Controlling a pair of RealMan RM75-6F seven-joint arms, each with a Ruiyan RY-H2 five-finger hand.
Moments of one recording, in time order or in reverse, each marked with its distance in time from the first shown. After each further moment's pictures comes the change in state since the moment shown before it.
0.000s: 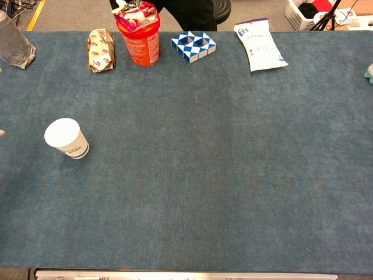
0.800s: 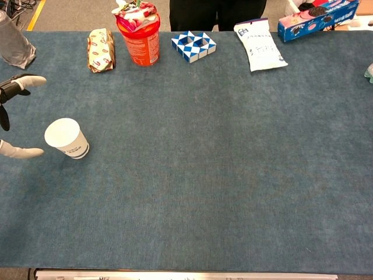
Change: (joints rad) left arm -0.098 0.037 0.022 -0.205 -0.155 -0.205 0.182; right arm 0.024 0.011 0.013 0.010 0.014 -0.024 0.007
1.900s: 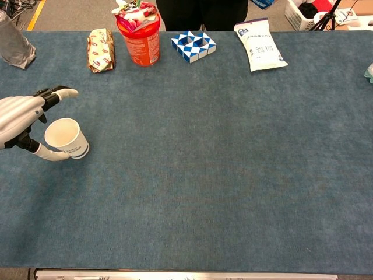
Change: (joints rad) left arm -0.118 -0.141 -0.016 0.086 -0.174 -0.063 0.175; right arm 0.001 -0.035 -0.015 0.067 0.000 -0.012 0.056
